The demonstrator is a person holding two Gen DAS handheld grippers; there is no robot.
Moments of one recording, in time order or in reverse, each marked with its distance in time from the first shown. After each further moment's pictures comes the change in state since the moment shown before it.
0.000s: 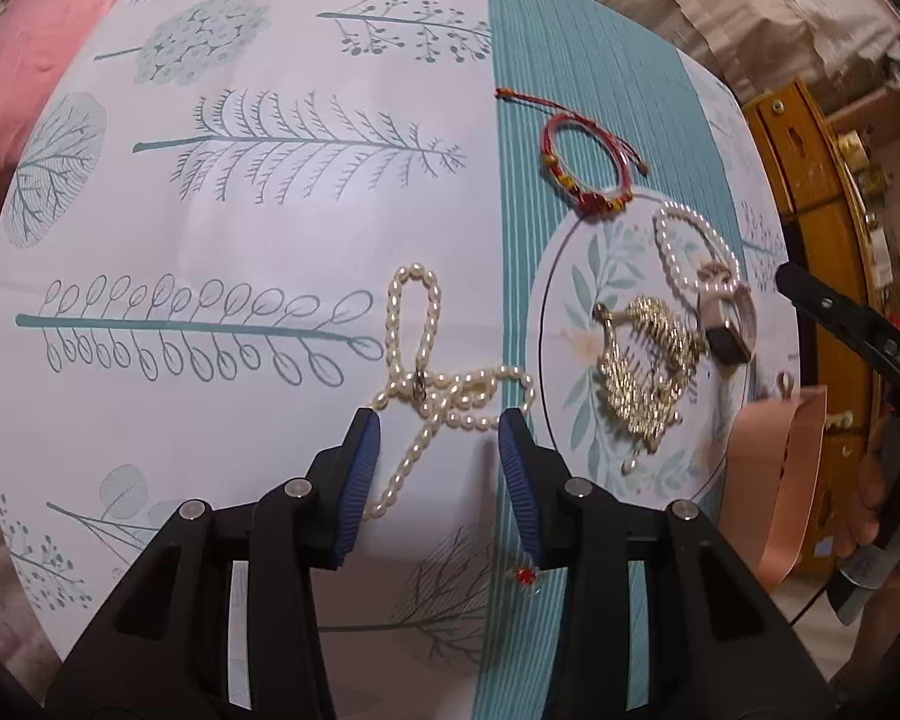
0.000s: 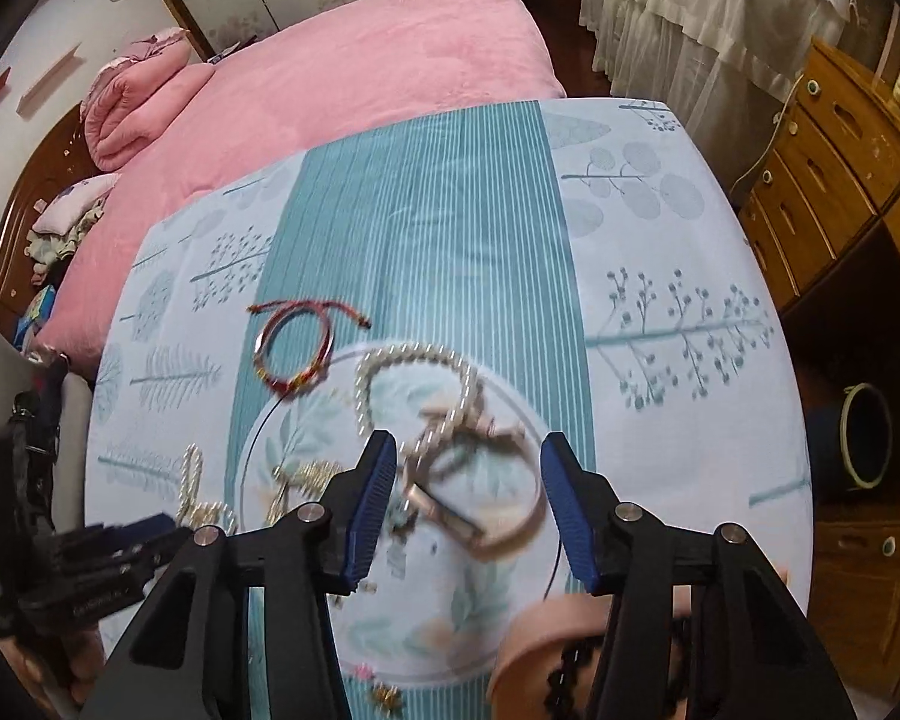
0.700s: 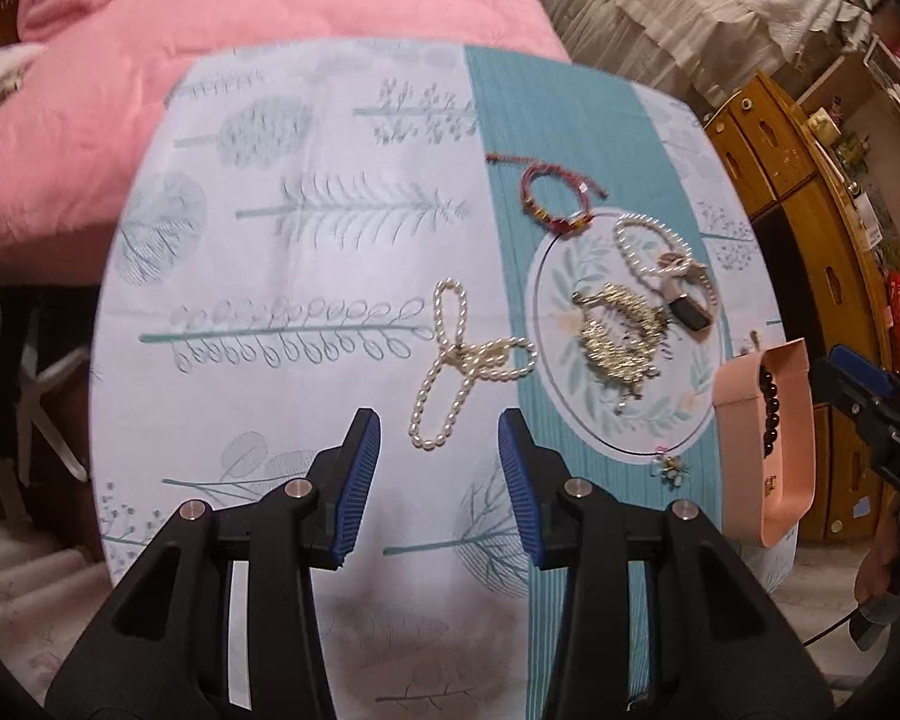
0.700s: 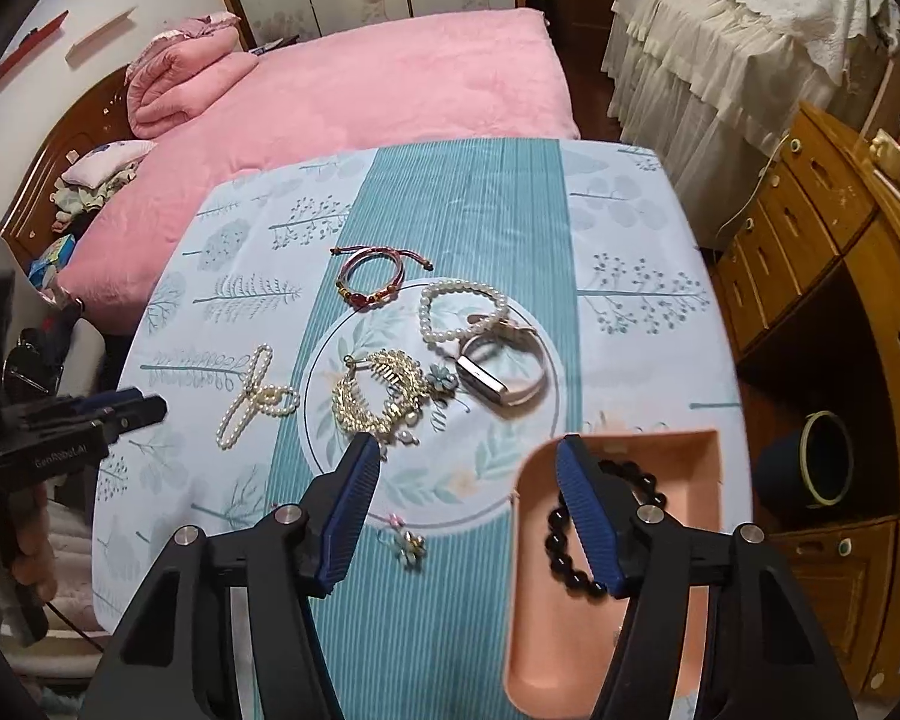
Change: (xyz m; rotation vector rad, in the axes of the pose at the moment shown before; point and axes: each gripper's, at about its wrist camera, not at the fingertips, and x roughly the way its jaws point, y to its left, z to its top) left arm -0.085 0.008 -0.034 0.124 -0.117 0.064; right arm -0.118 0.036 -0.095 -0.119 -0.071 -0.047
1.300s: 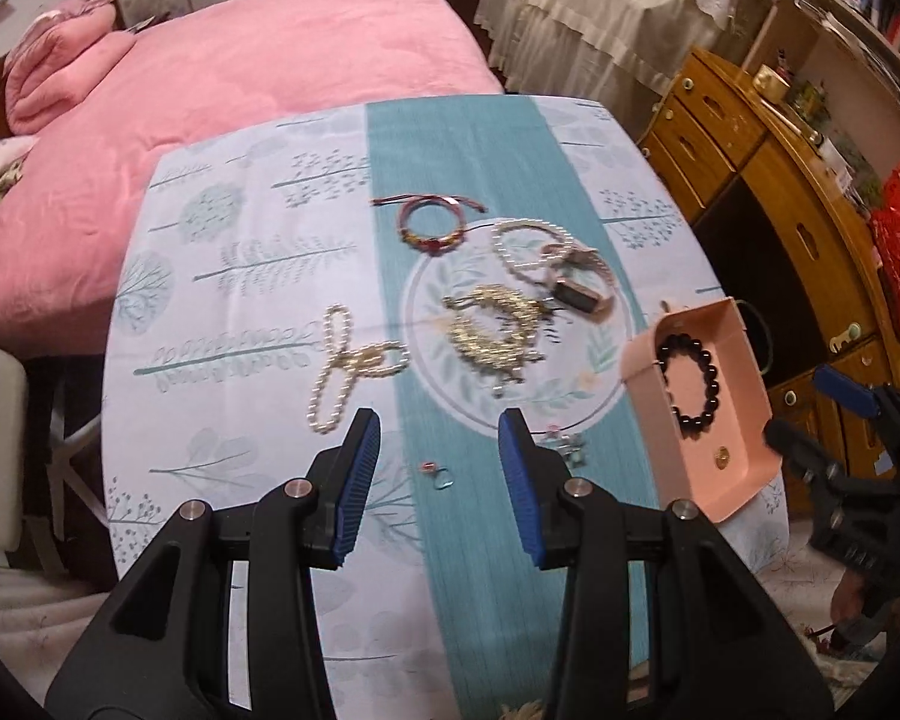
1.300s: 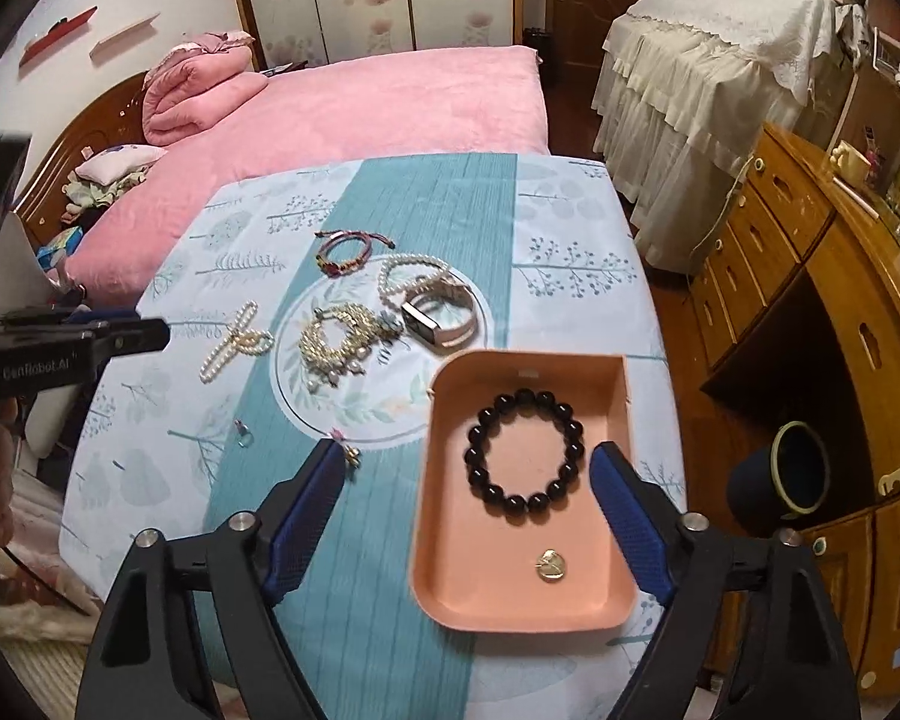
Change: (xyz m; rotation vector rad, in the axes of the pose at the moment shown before) left arm -0.065 -0.108 -0.041 0.154 -0.126 0.066; right arm -0.068 -0.044 -0.095 -0.036 -0.116 -0.027
